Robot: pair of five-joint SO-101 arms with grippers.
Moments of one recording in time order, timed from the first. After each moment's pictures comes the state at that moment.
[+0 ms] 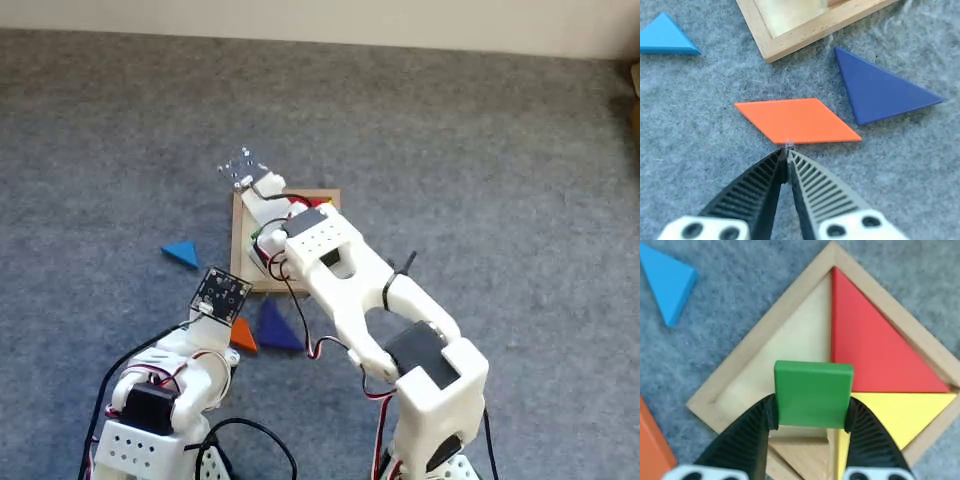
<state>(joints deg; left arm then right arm) 8.9 -102.6 96.0 76.4 -4.3 -41.0 15.5 12.8 42.9 12.8</state>
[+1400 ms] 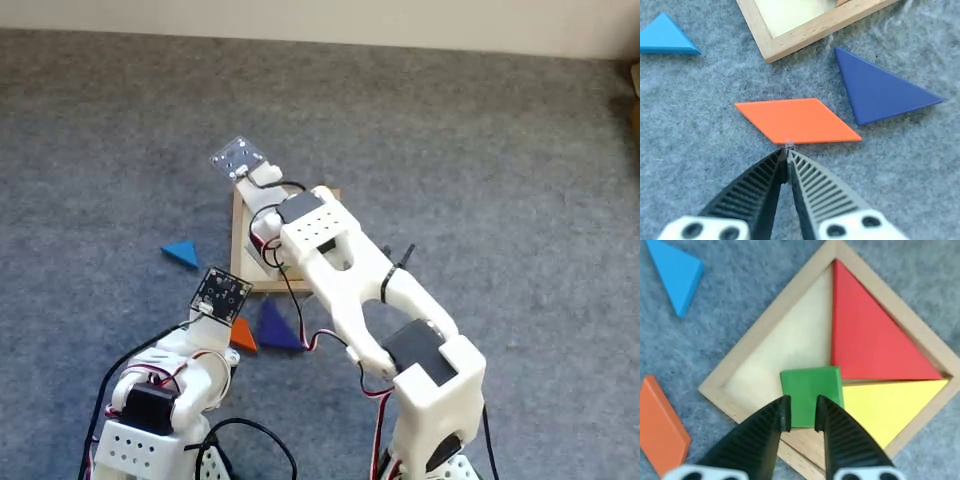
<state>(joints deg) 8.9 -102.6 96.0 76.4 -4.3 -41.1 16.4 4.6 55.0 13.0</state>
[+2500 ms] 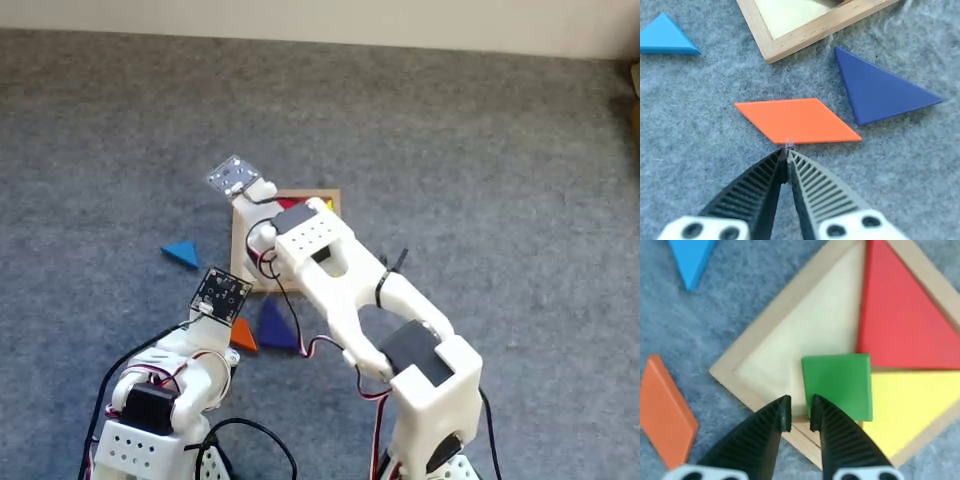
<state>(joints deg) 8.9 -102.6 96.0 76.4 -4.3 -41.4 17.8 8.1 55.6 13.1</state>
